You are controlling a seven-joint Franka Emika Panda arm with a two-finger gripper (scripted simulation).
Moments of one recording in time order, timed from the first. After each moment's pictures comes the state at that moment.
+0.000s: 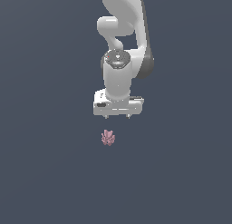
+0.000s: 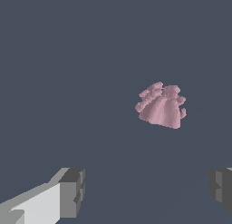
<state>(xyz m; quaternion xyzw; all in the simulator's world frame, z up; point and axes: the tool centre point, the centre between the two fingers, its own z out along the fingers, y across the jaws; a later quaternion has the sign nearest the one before) -0.003 0.007 0.158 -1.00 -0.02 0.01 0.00</state>
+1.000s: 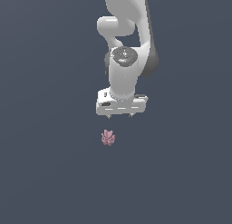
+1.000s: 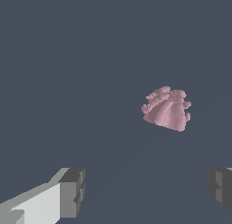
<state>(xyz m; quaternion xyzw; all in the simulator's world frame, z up) -0.001 0.019 0.166 -1.00 -0.05 0.01 -0.01</state>
